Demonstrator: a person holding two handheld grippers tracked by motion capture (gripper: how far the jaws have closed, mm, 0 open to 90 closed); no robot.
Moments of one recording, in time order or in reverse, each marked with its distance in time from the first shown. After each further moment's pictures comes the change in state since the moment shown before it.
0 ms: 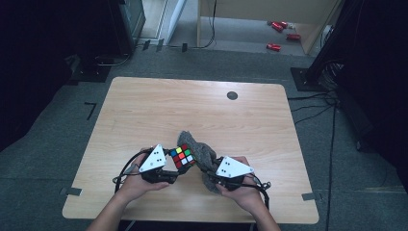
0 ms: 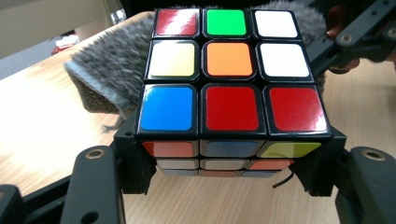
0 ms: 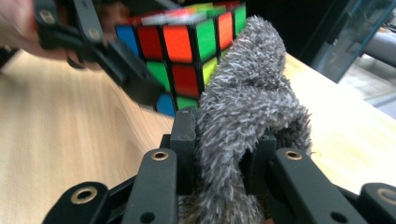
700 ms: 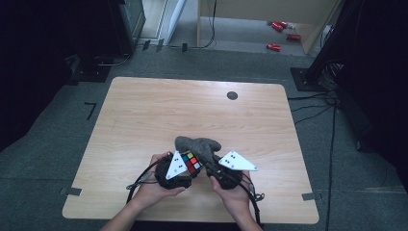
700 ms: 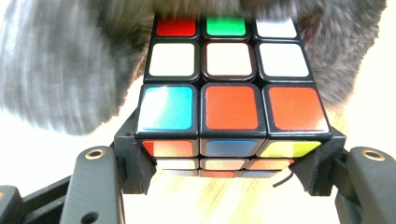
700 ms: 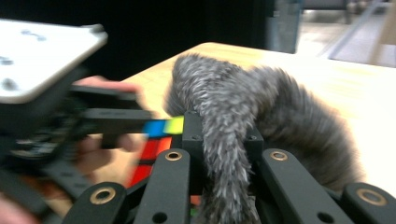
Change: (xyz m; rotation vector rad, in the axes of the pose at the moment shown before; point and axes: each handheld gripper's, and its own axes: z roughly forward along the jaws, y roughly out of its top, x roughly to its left) left arm -0.035 0.002 0.035 0.145 0.139 0.011; right arm 0.011 0.019 -0.002 -0.074 -0.190 0.422
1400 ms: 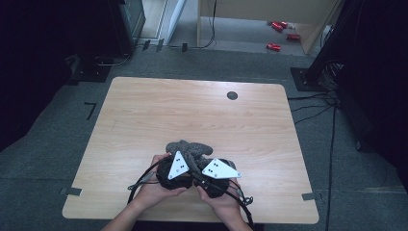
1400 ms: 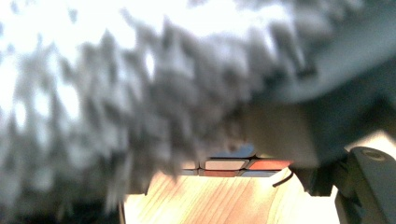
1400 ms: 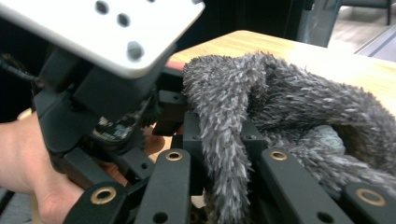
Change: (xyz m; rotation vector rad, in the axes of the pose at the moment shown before) left arm -0.004 0.002 0.004 0.036 0.004 0.005; right arm 0.036 -0.008 0.014 0.056 0.095 -0.091
